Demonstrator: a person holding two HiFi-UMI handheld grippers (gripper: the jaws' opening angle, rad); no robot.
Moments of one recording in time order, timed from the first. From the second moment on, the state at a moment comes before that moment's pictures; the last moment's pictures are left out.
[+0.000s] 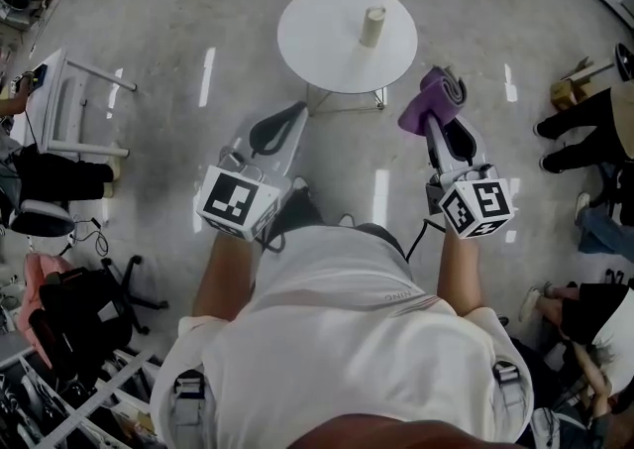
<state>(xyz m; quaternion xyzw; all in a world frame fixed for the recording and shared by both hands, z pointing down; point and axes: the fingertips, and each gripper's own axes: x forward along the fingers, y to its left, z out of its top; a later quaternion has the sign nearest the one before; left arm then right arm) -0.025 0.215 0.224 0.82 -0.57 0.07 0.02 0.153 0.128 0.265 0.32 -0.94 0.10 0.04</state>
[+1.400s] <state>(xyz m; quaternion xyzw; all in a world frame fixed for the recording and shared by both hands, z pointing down) -0.123 -0.202 0.335 0.90 -0.38 0.18 0.06 0.034 -0.169 0.363 0.46 -0.87 0.19 0.09</state>
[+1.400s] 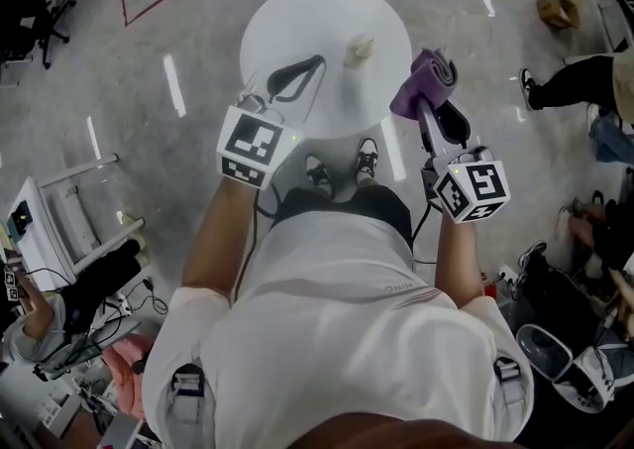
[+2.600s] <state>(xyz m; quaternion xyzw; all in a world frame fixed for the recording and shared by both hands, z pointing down) -0.036 -0.304 0.524 0.85 -0.29 0.42 0.10 -0.074 -0.192 0.607 0.20 -0.89 0.30 0.28</state>
